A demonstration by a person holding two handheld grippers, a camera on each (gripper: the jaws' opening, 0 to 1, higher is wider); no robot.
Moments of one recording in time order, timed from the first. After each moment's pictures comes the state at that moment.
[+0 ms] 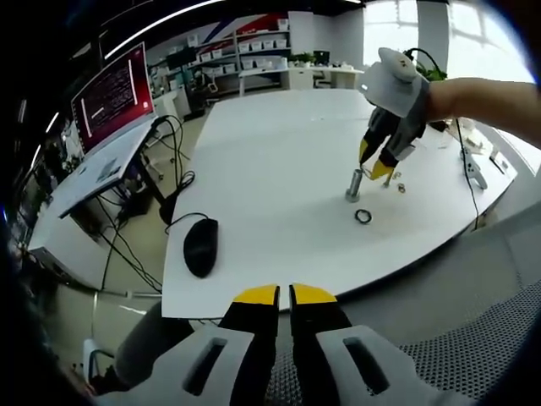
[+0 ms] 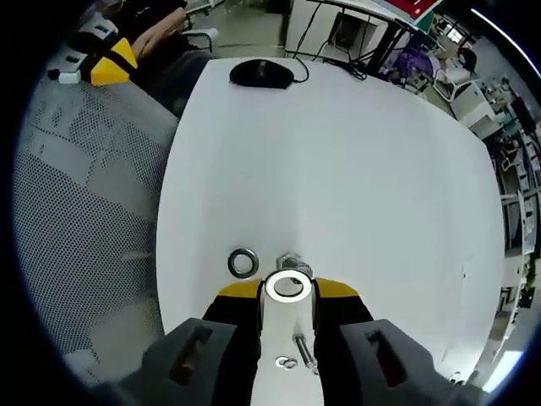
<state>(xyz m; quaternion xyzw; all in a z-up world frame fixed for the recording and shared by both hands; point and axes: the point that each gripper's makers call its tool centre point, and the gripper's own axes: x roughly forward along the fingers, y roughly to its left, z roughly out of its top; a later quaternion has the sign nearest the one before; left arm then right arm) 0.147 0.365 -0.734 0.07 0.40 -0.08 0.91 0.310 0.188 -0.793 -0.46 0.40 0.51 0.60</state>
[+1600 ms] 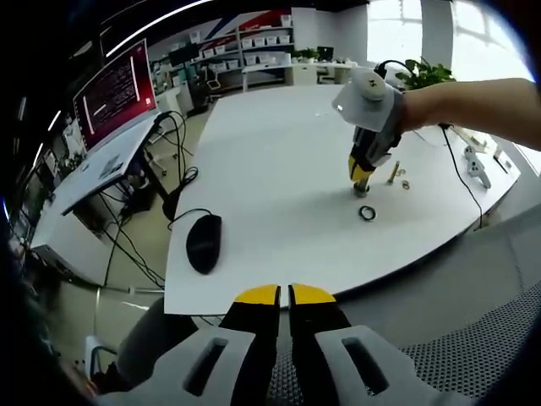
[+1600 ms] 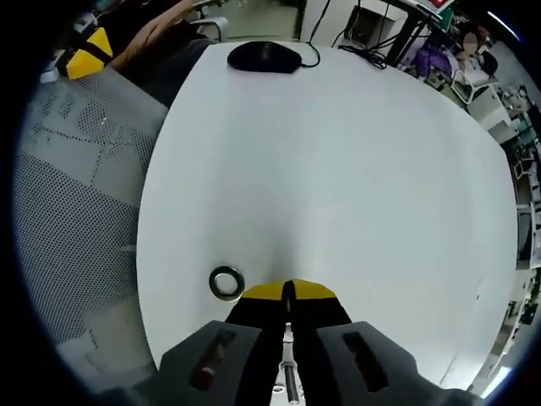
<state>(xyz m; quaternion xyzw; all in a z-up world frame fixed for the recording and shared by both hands) 0.146 0.367 -0.736 0.07 0.41 -0.07 0.91 0.315 0.207 -0.829 -0.47 0.41 0.54 0.56</state>
